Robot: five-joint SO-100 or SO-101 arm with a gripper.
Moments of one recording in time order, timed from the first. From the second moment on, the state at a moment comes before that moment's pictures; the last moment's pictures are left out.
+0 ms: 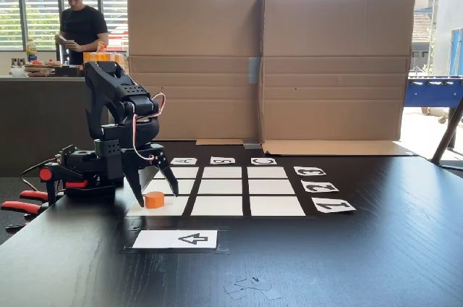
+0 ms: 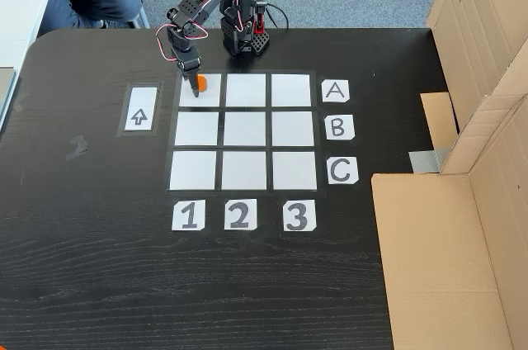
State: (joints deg) arm 43.7 100.7 122.8 65.4 11.4
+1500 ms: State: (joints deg) arm 75.0 158.6 115.0 77.5 11.2
